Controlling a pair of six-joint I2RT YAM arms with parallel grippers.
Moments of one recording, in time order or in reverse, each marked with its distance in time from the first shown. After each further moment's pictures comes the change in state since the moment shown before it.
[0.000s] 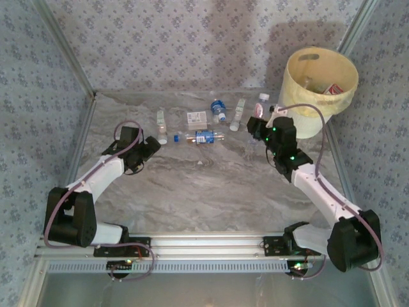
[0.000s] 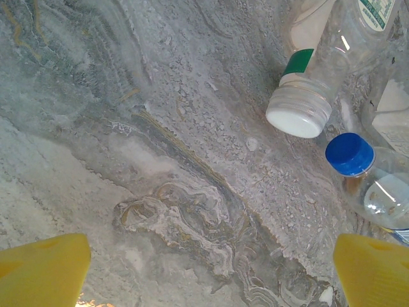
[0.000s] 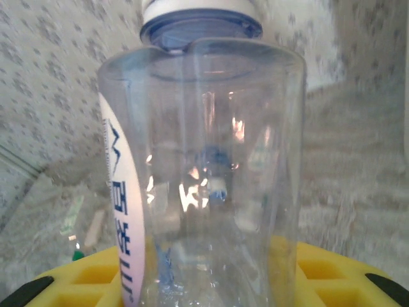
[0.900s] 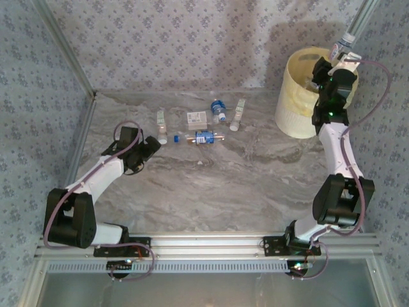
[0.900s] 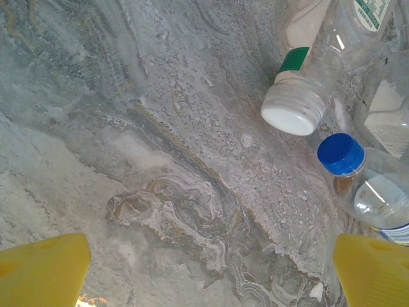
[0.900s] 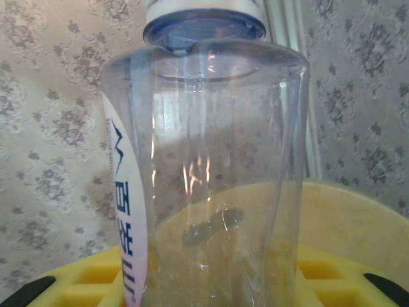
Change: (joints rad) left arm 0.000 -0.011 -0.005 -0.001 0.016 -0.027; right arm -0.490 0.375 0.523 0.198 0.075 -0.209
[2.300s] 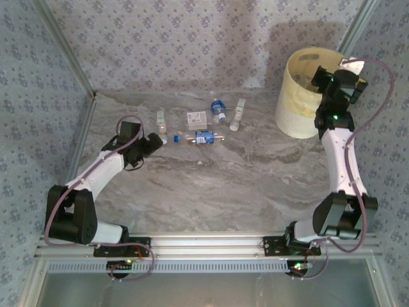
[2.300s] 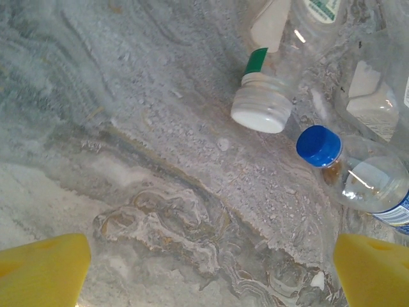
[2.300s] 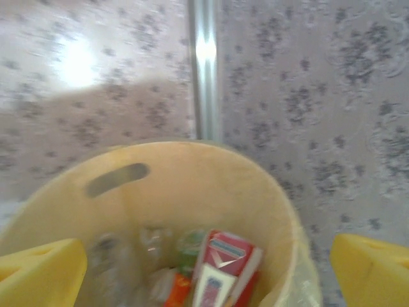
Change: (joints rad) left arm 0.000 0.042 0.090 -0.041 0.021 0.144; right arm 0.018 -0.169 -0.011 -0.340 0.174 -0.142
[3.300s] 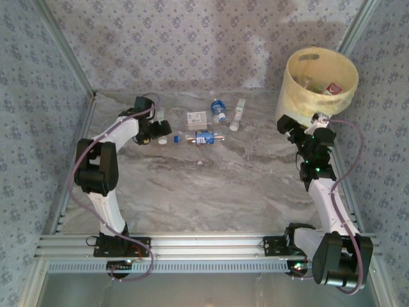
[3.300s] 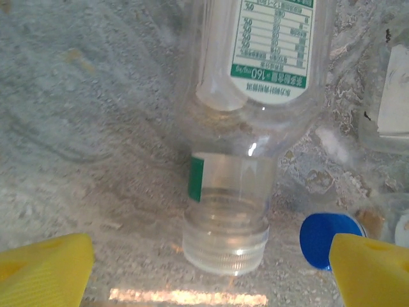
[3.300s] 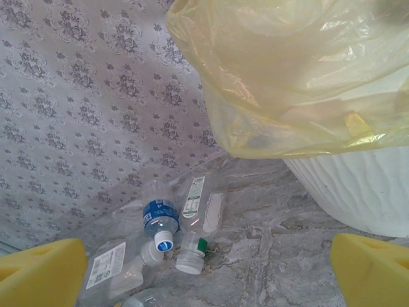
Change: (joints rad) left arm 0.012 0.534 0.524 -0.181 0.046 0.322; right arm 0.045 -0.348 -0.709 0.278 -0.522 0.458
